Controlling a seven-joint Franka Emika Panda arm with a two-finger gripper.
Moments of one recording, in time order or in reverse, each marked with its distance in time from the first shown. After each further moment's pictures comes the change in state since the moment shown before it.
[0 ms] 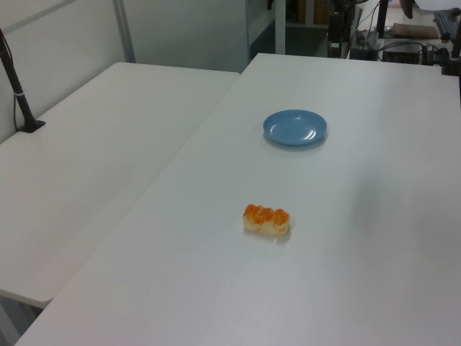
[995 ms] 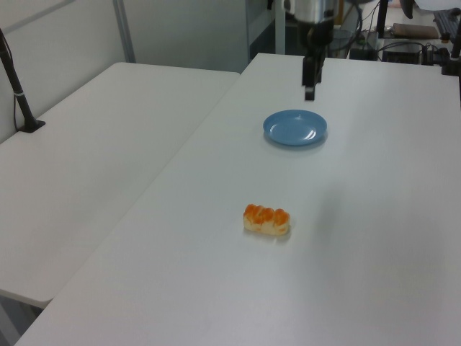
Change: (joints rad) arm 0.146 0.127 0.013 -0.023 0.033 0.154 0.061
